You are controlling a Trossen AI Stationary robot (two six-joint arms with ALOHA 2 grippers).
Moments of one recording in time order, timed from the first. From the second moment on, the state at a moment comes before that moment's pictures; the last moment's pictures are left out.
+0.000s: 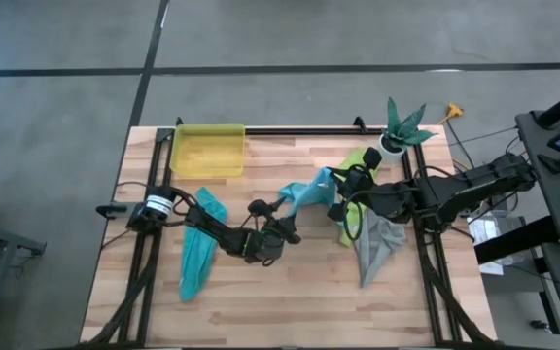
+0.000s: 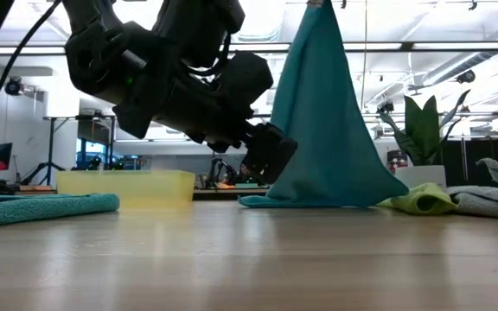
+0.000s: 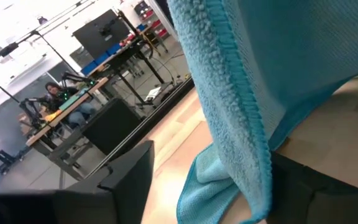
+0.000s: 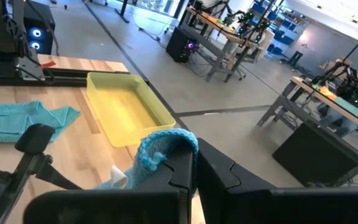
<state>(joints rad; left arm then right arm) -0.27 2.09 1.03 0.74 -1.26 0.20 0.29 1.21 1.09 -0.25 0.94 -0.10</state>
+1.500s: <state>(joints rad) -0.15 1.29 1.02 -0.12 -1.33 0.42 0.07 1.21 1.09 -0.21 0.91 -0.34</state>
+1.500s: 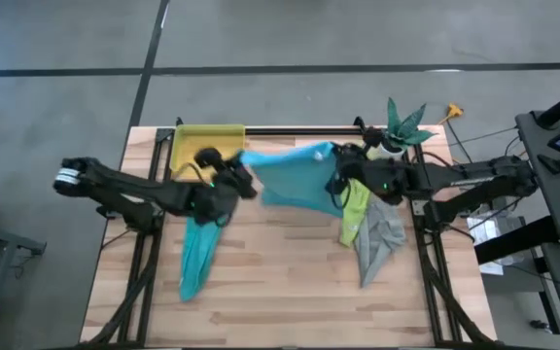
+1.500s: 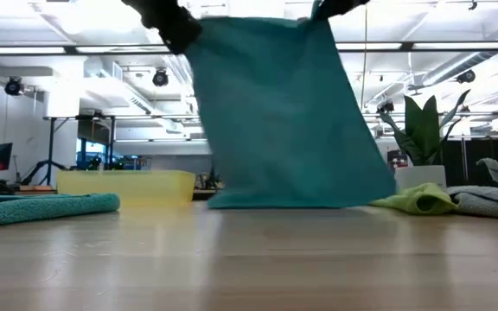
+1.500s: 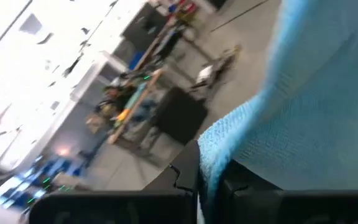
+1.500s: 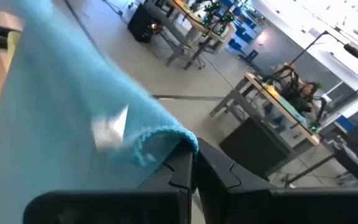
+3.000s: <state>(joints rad) -0.58 1.47 0.91 -0.50 -0.59 -0.62 0.26 1.21 0.46 0.10 0.10 0.45</state>
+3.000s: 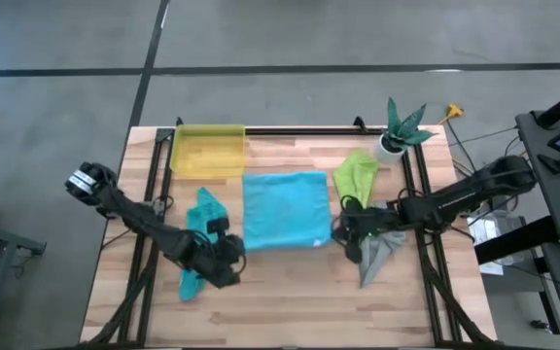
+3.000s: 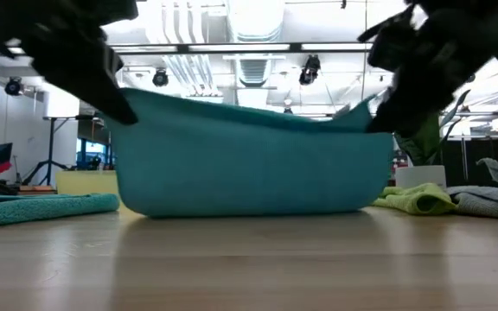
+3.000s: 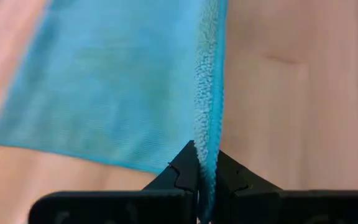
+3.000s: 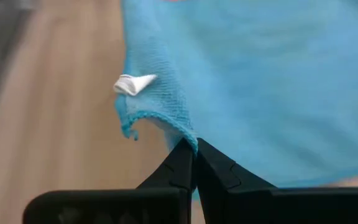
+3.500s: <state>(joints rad) -0.69 1.53 0.92 -0.32 -0.48 -0.67 0.45 1.21 0.39 0.22 0.16 0.58</state>
